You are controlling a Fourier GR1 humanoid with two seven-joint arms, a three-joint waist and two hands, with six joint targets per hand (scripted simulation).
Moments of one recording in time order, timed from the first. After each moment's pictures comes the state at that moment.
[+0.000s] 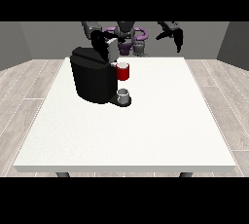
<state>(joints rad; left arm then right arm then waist) -0.26 0.07 0.12 -1.41 -0.12 -0.24 -0.08 -0.79 -0.20 -0.12 -0.96 0.03 0.00 0.11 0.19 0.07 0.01</state>
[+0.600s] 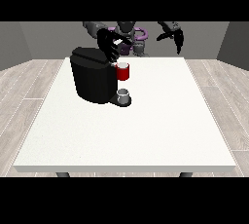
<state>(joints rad) -0.30 0.06 0.08 -1.40 -0.14 -0.25 -0.09 -0.87 -0.25 -0.09 -0.98 0.13 -0.07 0.23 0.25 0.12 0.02</state>
